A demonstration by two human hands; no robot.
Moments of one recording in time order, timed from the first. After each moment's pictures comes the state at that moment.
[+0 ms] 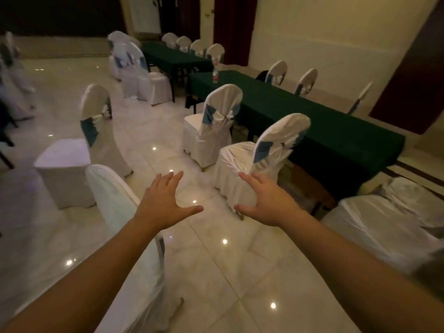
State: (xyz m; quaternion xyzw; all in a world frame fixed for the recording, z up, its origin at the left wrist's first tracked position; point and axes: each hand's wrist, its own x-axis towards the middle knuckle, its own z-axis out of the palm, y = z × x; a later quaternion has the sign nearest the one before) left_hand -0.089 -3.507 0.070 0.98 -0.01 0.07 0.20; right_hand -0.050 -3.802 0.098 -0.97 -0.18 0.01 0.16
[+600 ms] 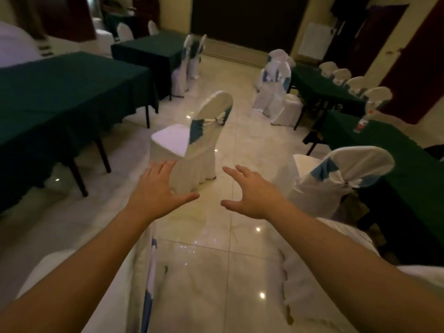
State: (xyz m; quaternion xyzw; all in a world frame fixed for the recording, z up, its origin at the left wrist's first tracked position) left_hand 0.089 -3.332 0.051 0.89 0.33 0.24 0.21; right_hand 0.302 -3.507 0.098 -0.81 -0.57 0.05 0.08
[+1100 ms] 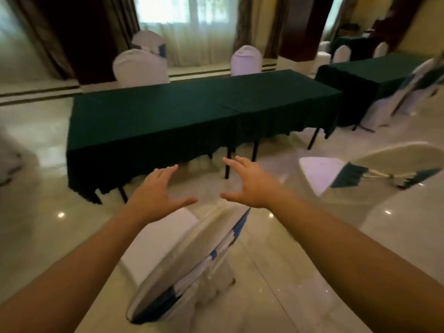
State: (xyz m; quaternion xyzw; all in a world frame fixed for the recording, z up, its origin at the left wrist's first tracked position) left_hand -0.008 -3.341 0.052 0.62 0.75 0.22 0.12; right_hand 0.255 -3.233 0.063 -0.46 -0.87 0.12 0.12
